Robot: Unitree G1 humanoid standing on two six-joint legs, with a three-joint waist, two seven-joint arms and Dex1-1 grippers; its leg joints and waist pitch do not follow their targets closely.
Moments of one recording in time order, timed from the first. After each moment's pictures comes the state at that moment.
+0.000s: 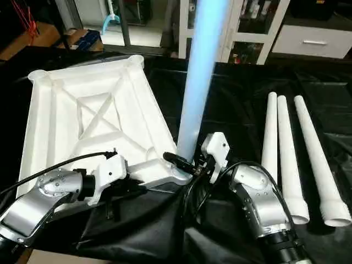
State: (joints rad) left arm -0.25 0.55 -0.36 -0.06 -0.08 0.36 -0.96; right arm -0.26 -0.37 0.17 0.20 0.33 -0.04 0.94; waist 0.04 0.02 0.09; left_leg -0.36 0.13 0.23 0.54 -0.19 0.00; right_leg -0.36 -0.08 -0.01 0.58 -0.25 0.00
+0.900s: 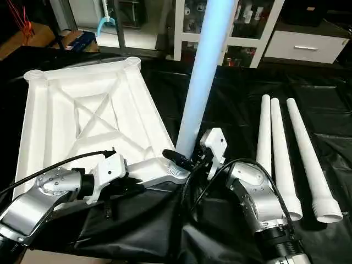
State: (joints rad) left arm -0.26 0.54 -0.35 -0.06 -0.07 0.37 -0.96; right arm -0.28 -0.34 0.14 0.24 0.36 0.01 0.90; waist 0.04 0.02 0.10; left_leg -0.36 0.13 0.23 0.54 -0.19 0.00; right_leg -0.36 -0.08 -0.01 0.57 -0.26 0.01
